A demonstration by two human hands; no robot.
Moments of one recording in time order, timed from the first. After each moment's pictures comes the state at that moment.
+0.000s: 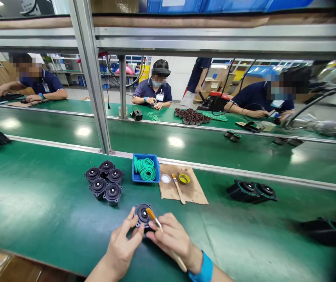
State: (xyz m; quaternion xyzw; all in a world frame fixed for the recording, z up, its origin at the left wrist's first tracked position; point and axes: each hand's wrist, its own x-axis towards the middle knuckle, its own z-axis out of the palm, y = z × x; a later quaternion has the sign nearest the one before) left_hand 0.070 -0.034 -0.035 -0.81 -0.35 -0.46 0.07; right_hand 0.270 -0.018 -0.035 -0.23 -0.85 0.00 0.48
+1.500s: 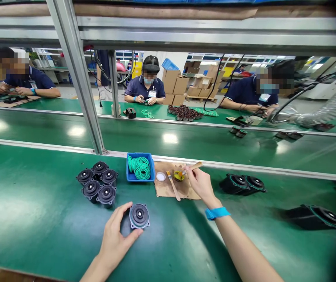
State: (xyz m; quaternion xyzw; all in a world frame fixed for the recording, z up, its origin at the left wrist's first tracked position) left_hand 0.064 -0.020 -0.039 -0.72 -0.51 -0.40 -0.24; right_hand 0.394 0.096 -0.018 -0.70 -0.61 0.05 0.38
